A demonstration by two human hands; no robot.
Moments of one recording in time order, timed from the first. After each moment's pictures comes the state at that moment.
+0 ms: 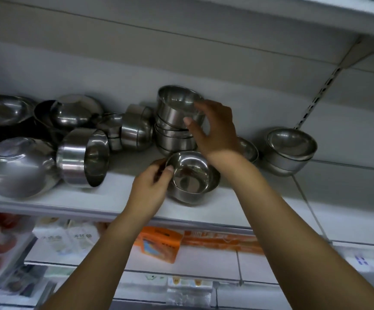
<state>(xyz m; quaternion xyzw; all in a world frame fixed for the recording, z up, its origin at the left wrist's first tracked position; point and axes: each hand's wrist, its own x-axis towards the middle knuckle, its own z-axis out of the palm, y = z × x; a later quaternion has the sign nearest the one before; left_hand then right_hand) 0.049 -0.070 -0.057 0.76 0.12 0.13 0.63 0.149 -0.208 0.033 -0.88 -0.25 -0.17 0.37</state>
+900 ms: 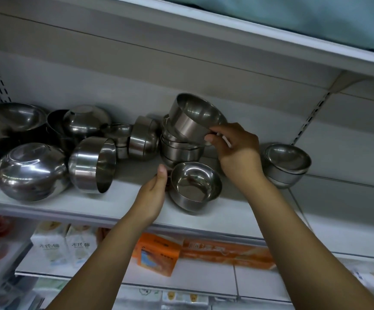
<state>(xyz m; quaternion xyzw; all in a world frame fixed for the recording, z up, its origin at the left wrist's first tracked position) 0.043 -0.058 -0.050 0.73 0.11 0.03 0.67 0.118 -0.227 0.054 -0.86 -0.25 -0.23 0.38</state>
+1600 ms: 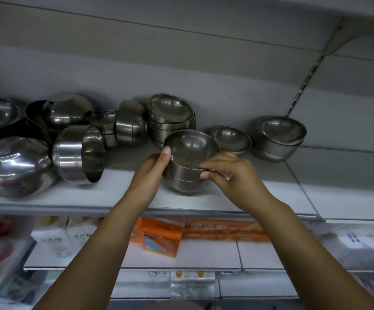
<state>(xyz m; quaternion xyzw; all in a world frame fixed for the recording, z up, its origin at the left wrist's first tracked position) 0.045 -0.063 -0.046 0.72 0.08 0.02 0.69 0.085 -0.282 -0.023 -0.85 -0.38 -0.17 0.34</state>
